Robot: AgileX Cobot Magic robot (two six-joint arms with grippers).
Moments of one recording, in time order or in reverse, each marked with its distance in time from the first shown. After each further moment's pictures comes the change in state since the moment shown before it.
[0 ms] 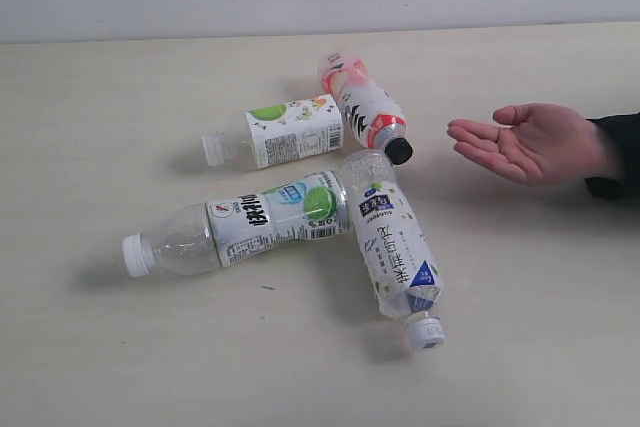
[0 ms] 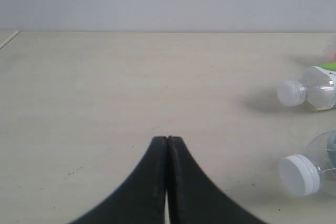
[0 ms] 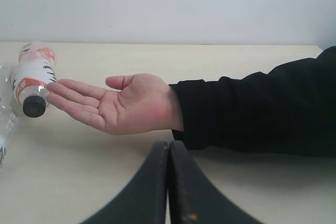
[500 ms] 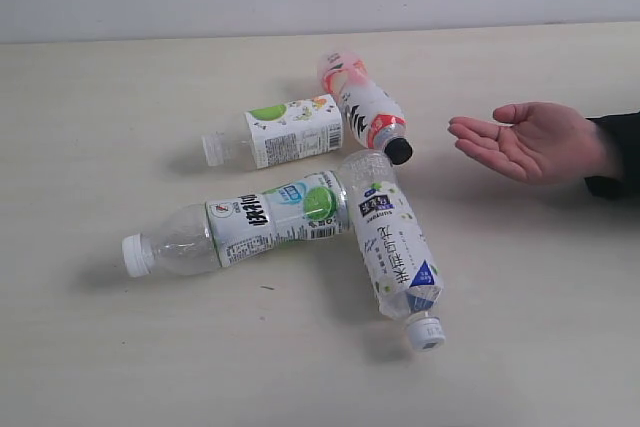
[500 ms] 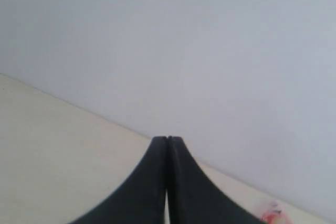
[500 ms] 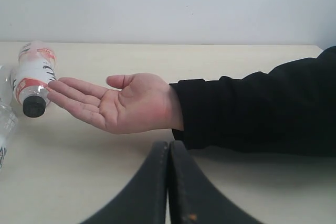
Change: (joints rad) left arm 0.000 0.000 0.000 -0.379 -0.360 -0.087; right arm 0.000 0.000 0.000 0.000 0.000 0.000
